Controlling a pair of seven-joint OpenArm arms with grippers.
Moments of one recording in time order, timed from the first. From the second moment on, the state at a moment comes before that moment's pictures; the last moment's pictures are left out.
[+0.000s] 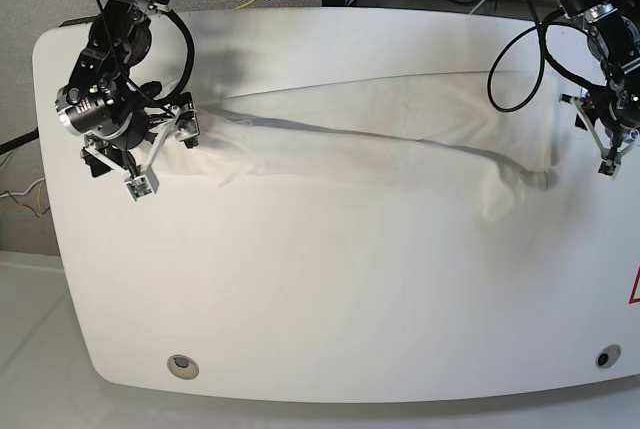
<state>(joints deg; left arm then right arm) 1.0 -19.2 -33.8 93.0 -3.0 -42.1 70.2 -0.9 6.1 25.1 107.6 15.1 40.1 -78.0</state>
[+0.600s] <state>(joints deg) -1.3 -19.7 -37.1 78.7 -2.9 -42.1 63.8 -1.2 6.5 25.2 107.6 15.1 40.1 -78.0</state>
